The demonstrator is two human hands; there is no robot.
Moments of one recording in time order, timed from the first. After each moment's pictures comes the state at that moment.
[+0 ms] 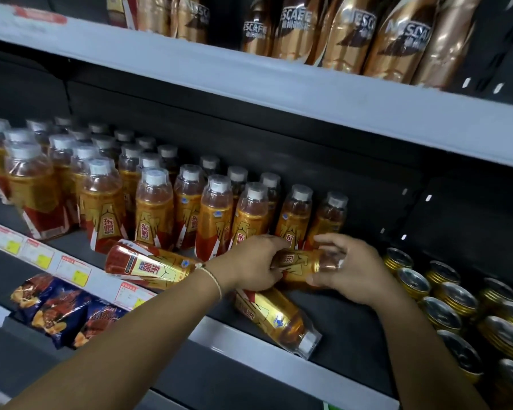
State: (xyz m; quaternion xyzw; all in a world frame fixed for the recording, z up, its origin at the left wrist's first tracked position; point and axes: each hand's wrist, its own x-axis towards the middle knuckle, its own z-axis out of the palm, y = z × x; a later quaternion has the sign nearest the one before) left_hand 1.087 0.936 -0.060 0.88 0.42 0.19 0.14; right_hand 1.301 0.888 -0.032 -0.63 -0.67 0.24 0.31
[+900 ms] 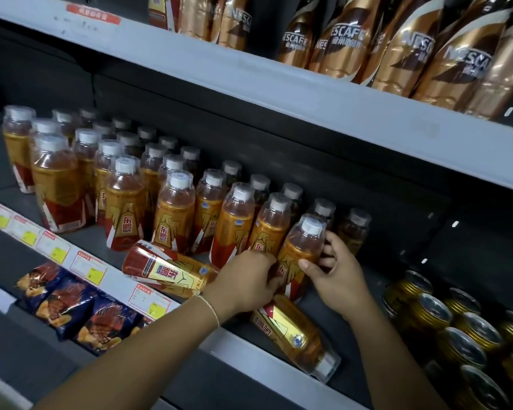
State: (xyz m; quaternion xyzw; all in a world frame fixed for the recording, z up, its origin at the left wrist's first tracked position) left_hand 1.057 0.931 -0.084 0.83 0.47 0.28 0.10; right_hand 1.248 0.923 -0.061 -0.59 -0.63 0.26 0.43
